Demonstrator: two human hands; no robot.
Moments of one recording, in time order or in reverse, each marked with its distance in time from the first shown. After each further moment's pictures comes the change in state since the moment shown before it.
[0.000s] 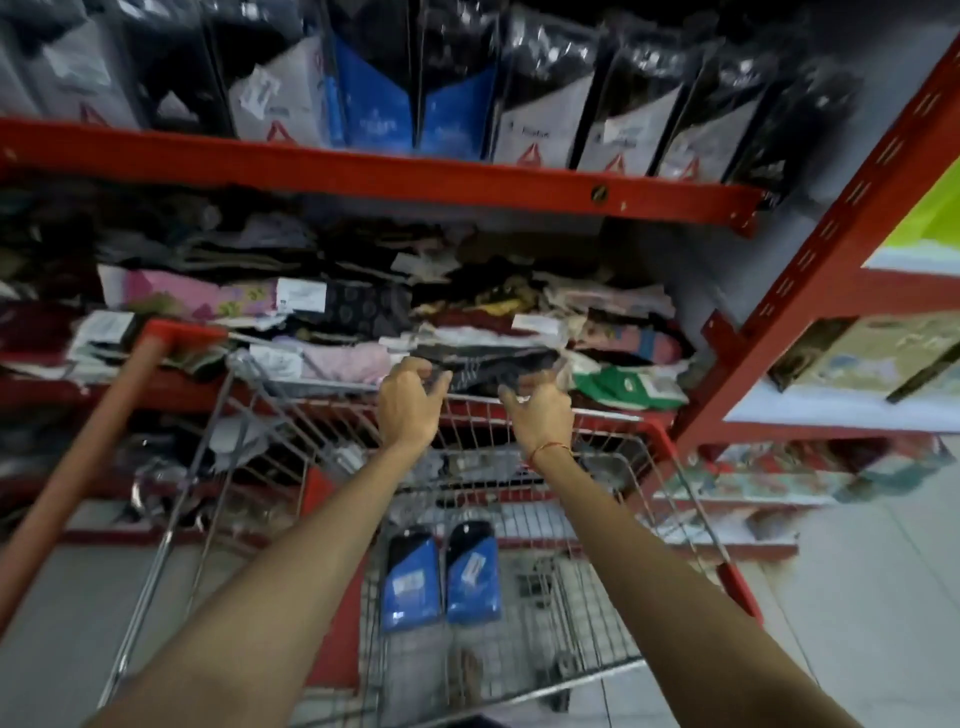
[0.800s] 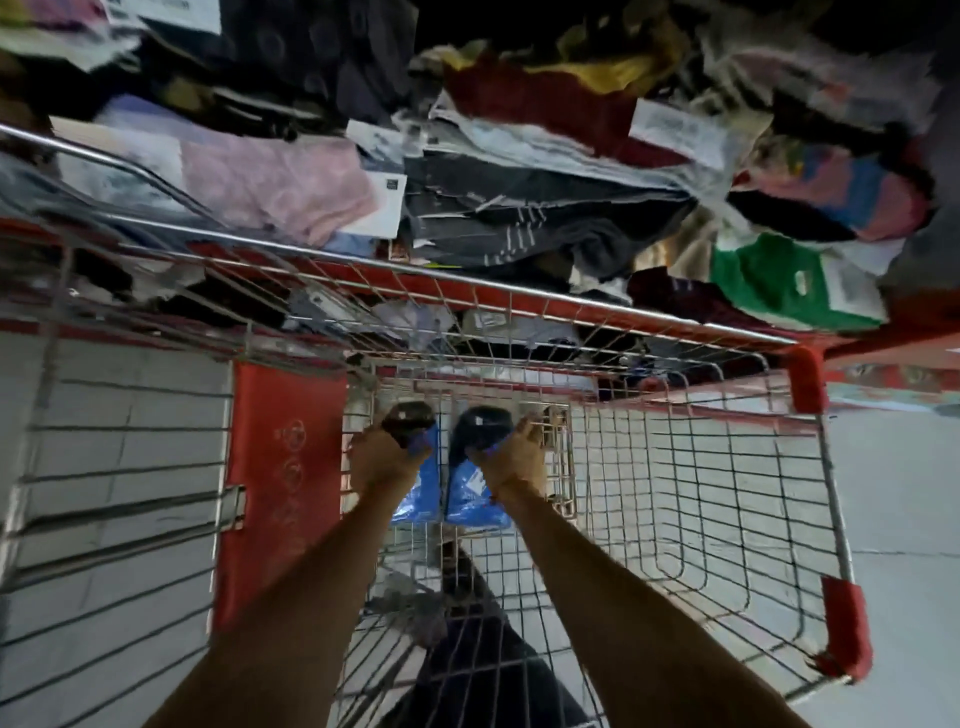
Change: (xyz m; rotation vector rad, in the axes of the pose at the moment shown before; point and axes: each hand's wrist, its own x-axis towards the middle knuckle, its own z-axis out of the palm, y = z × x) left_hand -0.050 -0.215 0.151 0.262 -0.576 -0.772; right_hand -0.013 0.164 0.190 -0.378 -0.633 0.590
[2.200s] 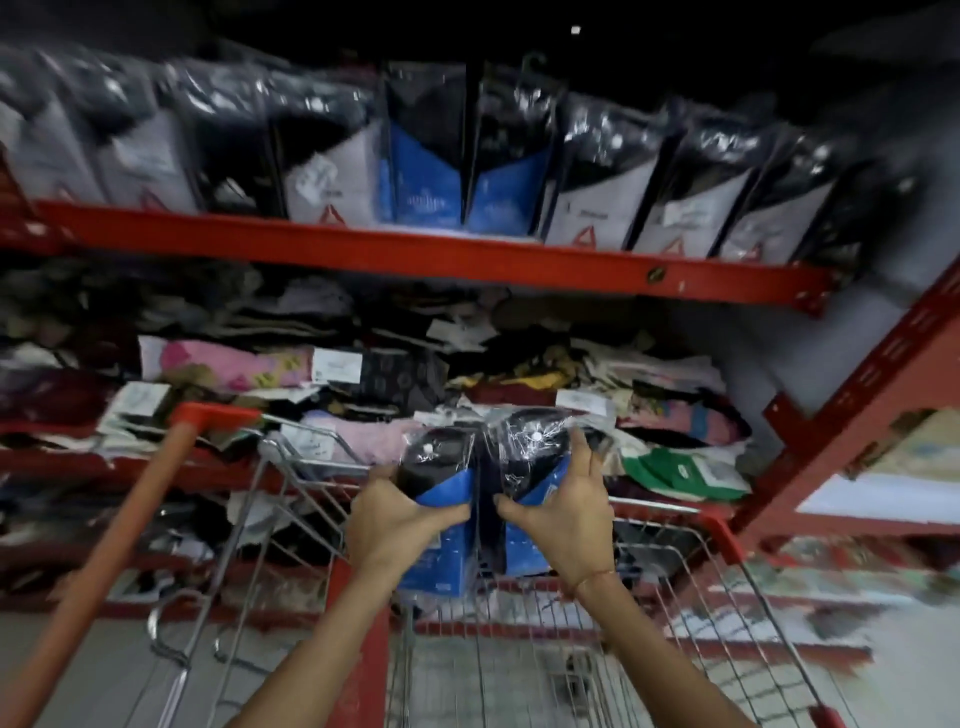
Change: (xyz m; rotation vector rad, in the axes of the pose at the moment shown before) left_hand -0.172 0.067 -0.194 -0.420 0.421 0.543; right_hand -0.195 -0.059 -0.158 0.269 0.729 -0.753
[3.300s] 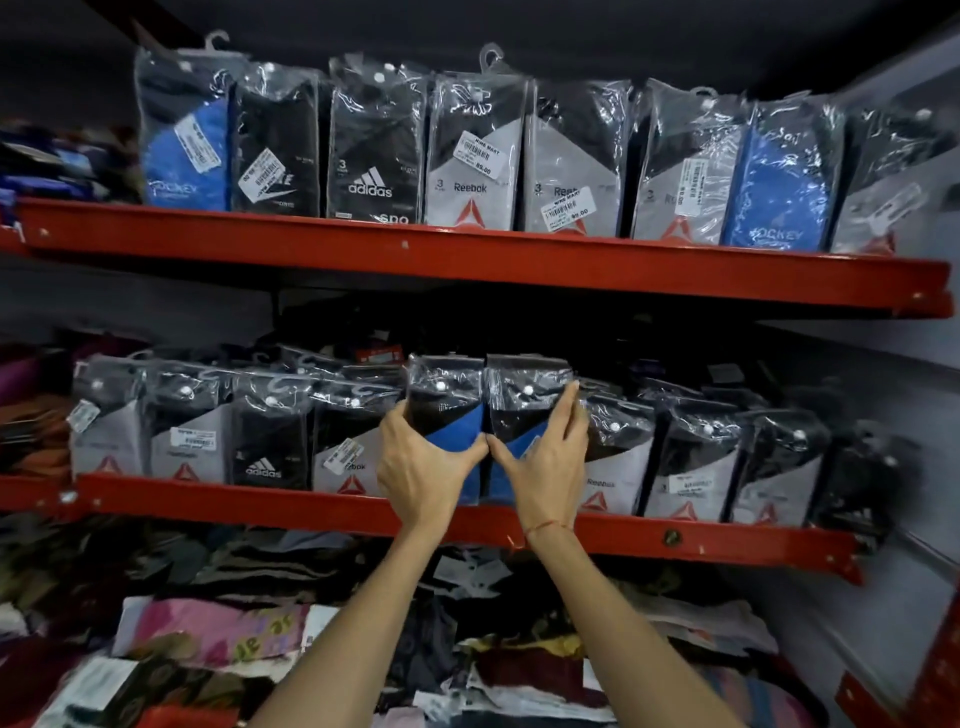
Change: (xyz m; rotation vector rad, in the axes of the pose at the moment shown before) left_hand 0.156 0.247 -0.067 -0.174 0.723 0.516; right_hand 0.226 -0.186 -0.066 0.092 0.575 -0.325
